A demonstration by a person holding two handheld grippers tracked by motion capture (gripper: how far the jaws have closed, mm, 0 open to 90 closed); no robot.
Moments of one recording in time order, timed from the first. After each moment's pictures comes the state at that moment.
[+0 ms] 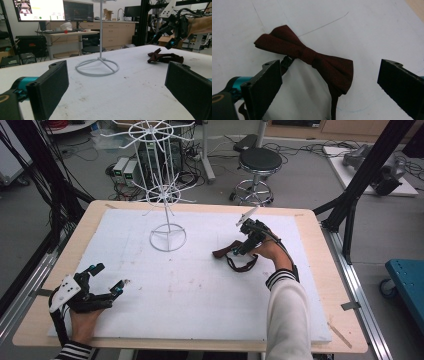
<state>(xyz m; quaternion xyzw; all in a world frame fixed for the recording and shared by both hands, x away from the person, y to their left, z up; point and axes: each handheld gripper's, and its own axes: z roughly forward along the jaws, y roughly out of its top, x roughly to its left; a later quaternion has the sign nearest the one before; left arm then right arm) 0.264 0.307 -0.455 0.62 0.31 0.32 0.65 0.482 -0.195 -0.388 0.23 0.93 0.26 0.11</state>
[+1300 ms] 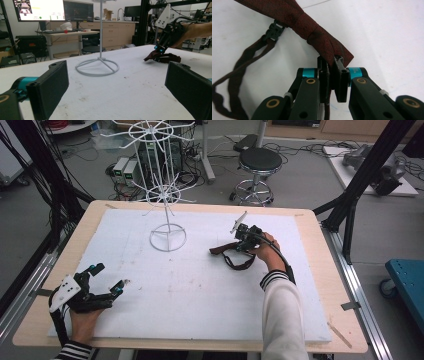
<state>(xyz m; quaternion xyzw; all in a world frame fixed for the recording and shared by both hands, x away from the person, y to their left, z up) 0.264 0.307 -0.455 0.62 0.31 0.32 0.65 0.489 -0.182 -0.407 0.18 0.96 0.18 0.13</state>
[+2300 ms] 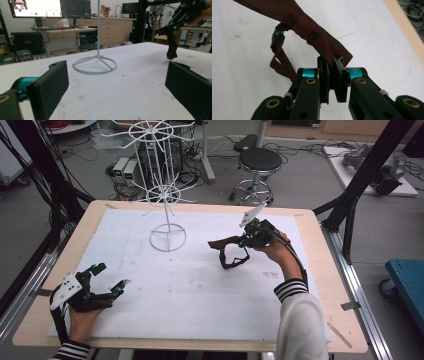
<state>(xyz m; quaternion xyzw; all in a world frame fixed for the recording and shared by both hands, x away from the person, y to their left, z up) 0.267 0.306 -0.453 0.63 0.31 0.30 0.65 0.438 -0.198 -0.335 0.16 0.93 0.29 0.14</state>
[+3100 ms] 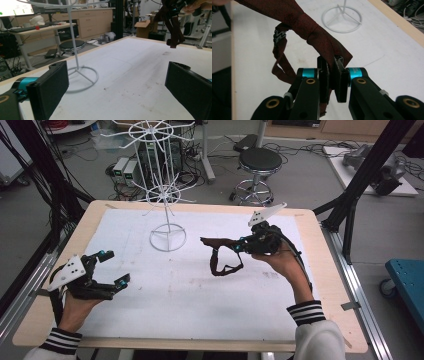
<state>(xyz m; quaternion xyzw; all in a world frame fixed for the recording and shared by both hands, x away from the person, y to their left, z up) 0.281 0.283 -0.384 0.69 0.24 0.26 0.63 0.376 -0.198 -0.293 0.21 0.88 0.42 0.06</state>
